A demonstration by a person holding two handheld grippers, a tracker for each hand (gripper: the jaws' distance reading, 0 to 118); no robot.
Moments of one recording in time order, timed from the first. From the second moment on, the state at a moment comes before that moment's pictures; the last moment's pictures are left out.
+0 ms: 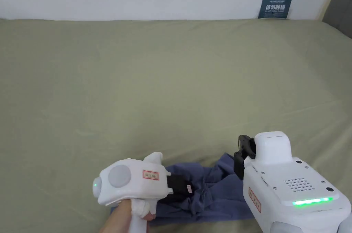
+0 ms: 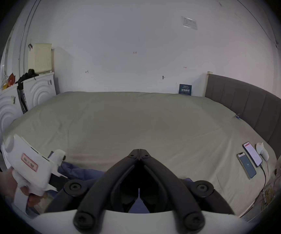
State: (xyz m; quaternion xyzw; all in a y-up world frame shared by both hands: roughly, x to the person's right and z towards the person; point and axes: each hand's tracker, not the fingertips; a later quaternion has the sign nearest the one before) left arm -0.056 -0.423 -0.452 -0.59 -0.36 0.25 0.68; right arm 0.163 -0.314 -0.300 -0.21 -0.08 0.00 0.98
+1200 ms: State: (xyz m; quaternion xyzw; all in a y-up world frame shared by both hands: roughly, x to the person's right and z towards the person) left arm -0.190 -0.393 -0.461 -0.57 -0.32 0.31 0.70; right arm 0.151 -0.288 -0.296 -0.12 -0.11 -0.01 0.99
